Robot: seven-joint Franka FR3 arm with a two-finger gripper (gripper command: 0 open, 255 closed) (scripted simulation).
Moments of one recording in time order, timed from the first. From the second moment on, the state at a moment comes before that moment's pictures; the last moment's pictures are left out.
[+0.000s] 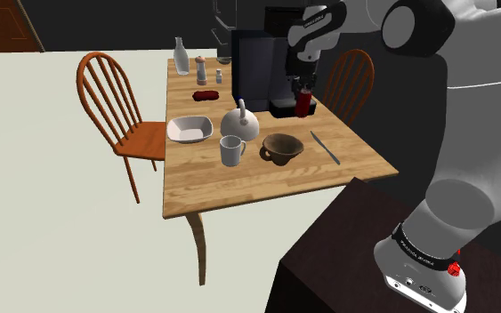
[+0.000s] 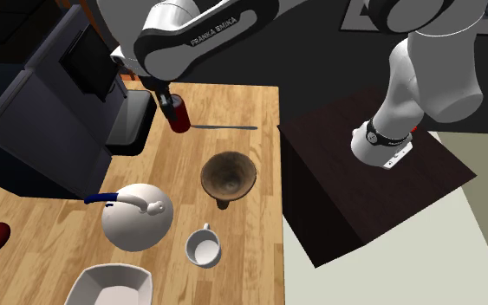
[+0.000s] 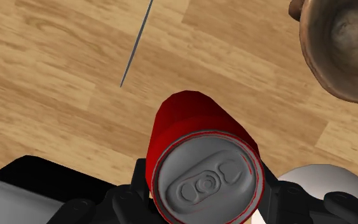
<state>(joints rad) -0.27 0.50 -0.24 -1.54 0.08 2.00 -0.39</state>
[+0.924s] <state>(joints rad) -0.19 0.32 -0.24 -1.68 0.04 1.96 -0.30</state>
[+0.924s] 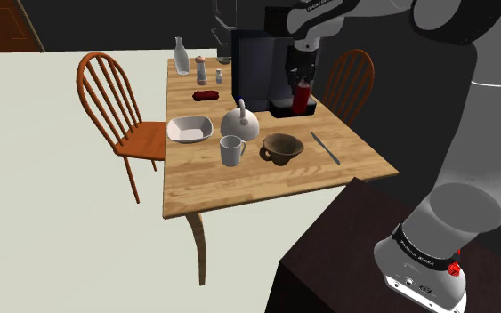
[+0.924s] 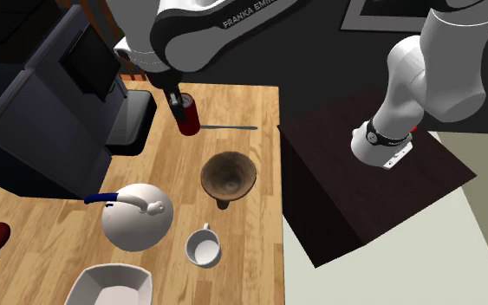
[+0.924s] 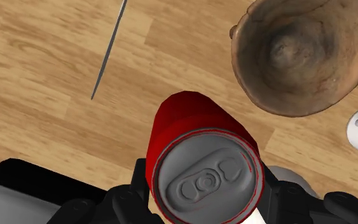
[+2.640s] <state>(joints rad) -0.02 0.08 -0.14 -2.14 -0.02 2.18 -0.03</state>
